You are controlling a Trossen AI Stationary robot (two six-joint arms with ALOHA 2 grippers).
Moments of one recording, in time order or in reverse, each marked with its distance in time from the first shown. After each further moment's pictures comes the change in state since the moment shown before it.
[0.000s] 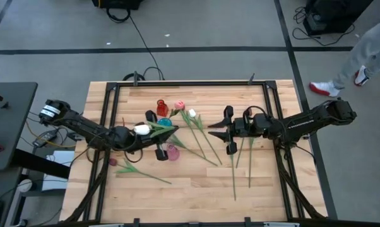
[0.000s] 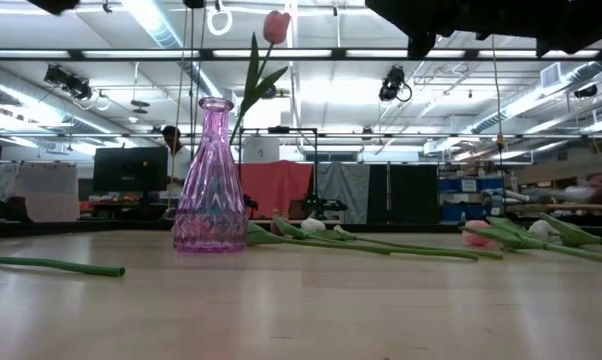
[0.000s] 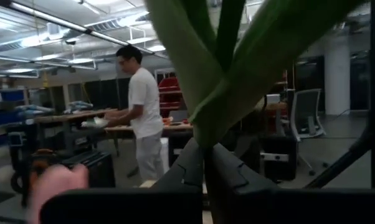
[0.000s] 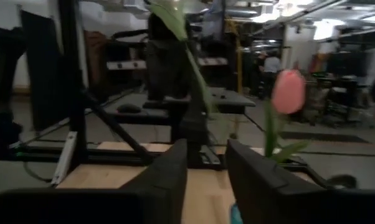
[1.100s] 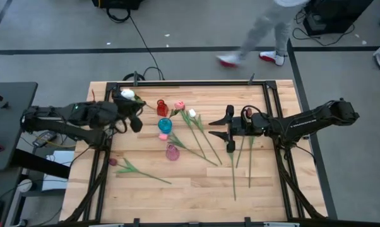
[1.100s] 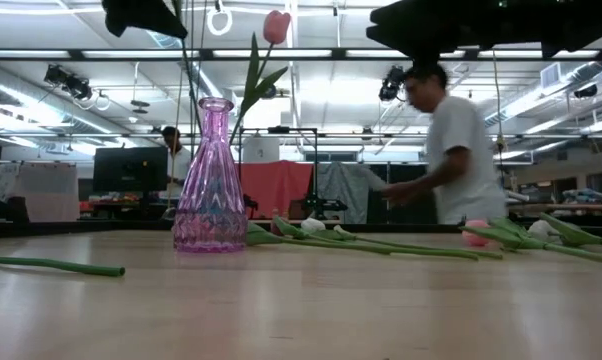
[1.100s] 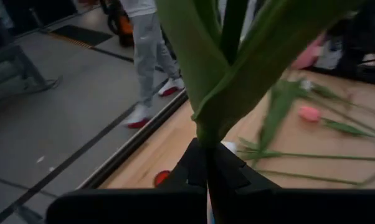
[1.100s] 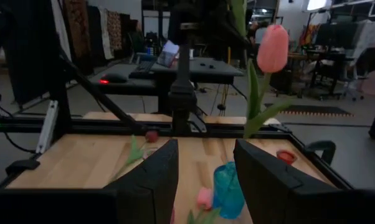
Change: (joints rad) left arm 0.298 -0.444 0.293 -1.580 -0.052 -0.487; right arm -0.026 -0.019 0.001 -0.152 0.030 -0.002
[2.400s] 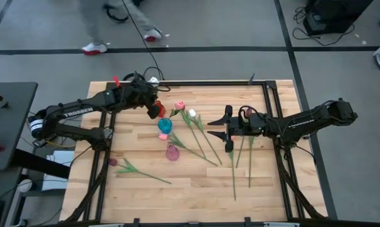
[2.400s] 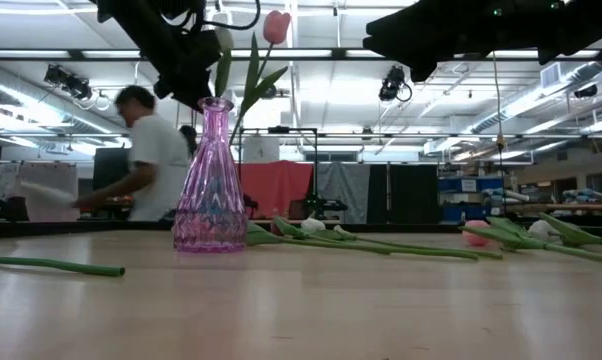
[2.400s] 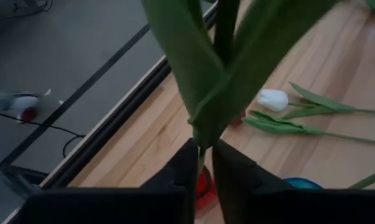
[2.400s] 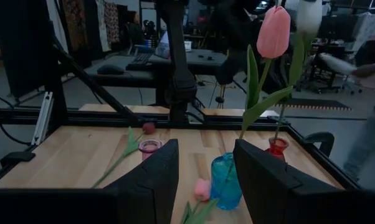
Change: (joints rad) left arm 0.448 0.328 -0.001 0.075 0.375 0.136; right arm -0.010 0.025 0.000 -0.003 -0.009 0.001
